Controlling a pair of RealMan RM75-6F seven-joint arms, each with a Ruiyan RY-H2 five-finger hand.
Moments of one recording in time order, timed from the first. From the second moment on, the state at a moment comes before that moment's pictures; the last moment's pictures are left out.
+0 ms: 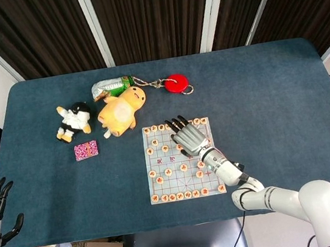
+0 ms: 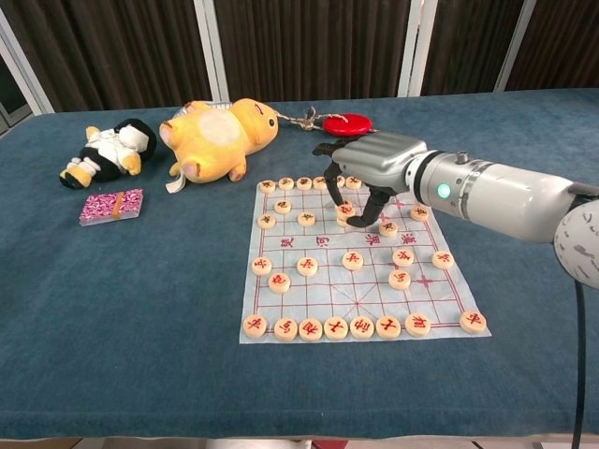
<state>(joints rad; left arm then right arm) -0.07 -1.10 -0.01 -1.54 1.62 1.59 -0.07 0.93 -1.81 0.23 -0.99 -1.22 0.74 -0.40</state>
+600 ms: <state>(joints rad) -0.07 -1.10 -0.01 -1.54 1.62 1.59 -0.06 0.95 -1.81 0.21 -0.96 -1.21 0.73 -0.37</state>
